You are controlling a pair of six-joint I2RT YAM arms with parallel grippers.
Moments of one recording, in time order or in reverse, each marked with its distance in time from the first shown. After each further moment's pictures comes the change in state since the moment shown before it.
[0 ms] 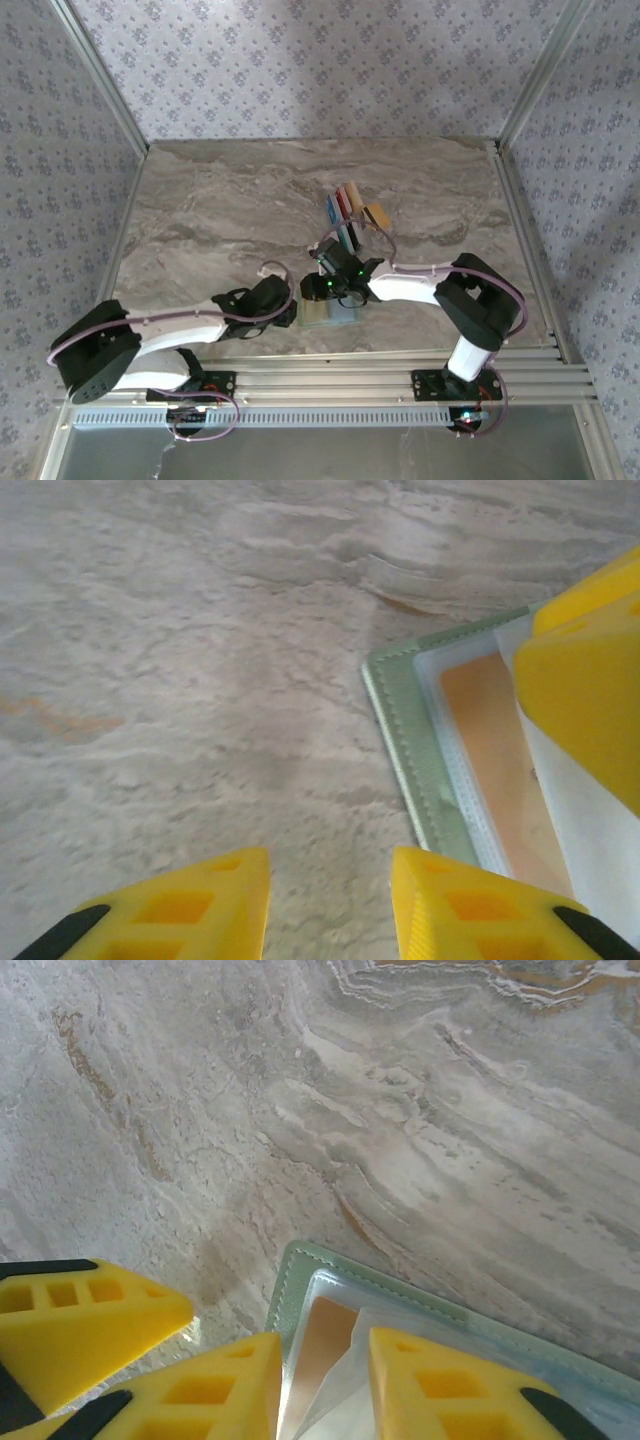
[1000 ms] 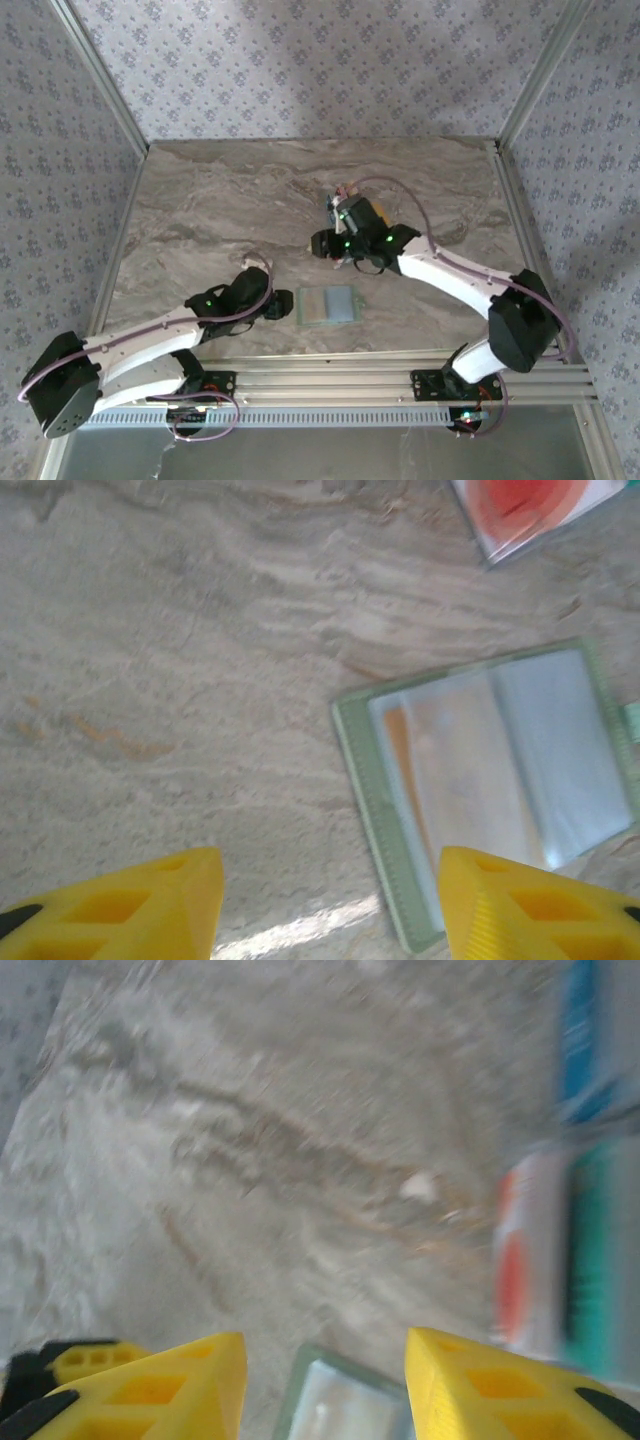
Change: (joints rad) left arm 0.085 -0.185 0.043 -0.094 0.070 0.022; right arm -0.204 -0.227 0.238 -0.323 0.091 -0.138
